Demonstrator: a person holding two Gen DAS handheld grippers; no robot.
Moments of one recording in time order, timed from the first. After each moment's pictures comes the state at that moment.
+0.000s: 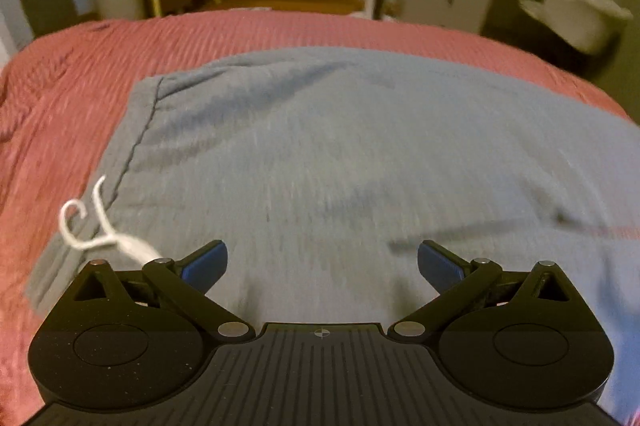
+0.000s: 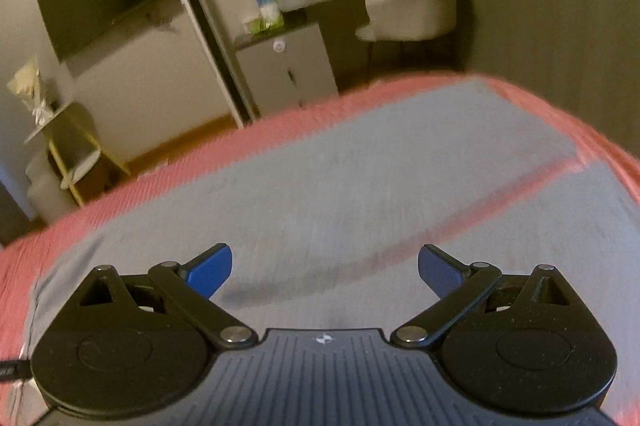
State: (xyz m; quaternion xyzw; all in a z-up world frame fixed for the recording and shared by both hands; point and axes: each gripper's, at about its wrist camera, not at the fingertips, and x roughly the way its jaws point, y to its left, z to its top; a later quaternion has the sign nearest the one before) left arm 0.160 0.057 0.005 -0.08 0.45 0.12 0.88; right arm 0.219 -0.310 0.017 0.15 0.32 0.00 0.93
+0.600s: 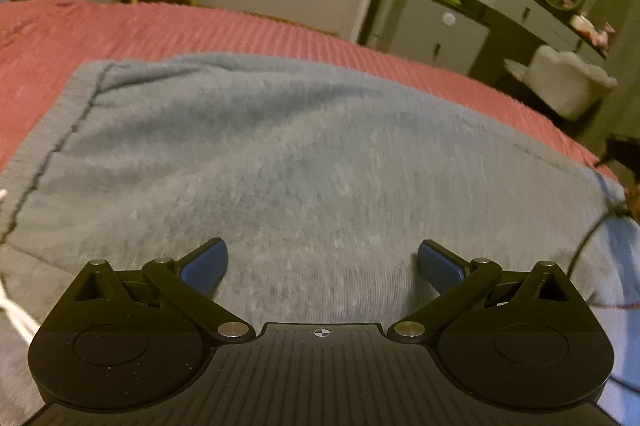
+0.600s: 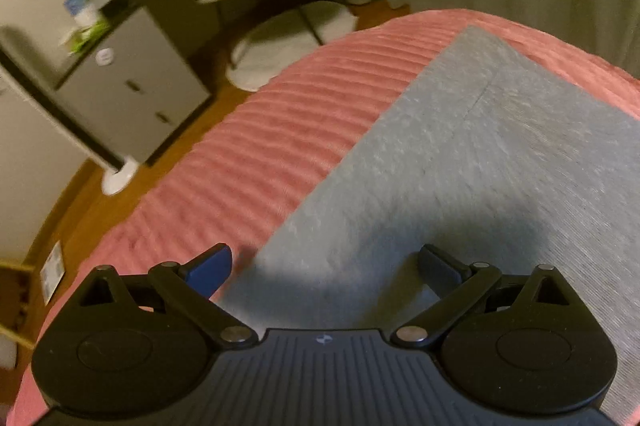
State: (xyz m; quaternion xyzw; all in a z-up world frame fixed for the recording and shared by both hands) left arm 0.206 0.110 -0.073 -0.16 0.38 0.07 0.91; right arm 0.543 -0.380 -0.070 0.28 0.41 -0.21 0.84
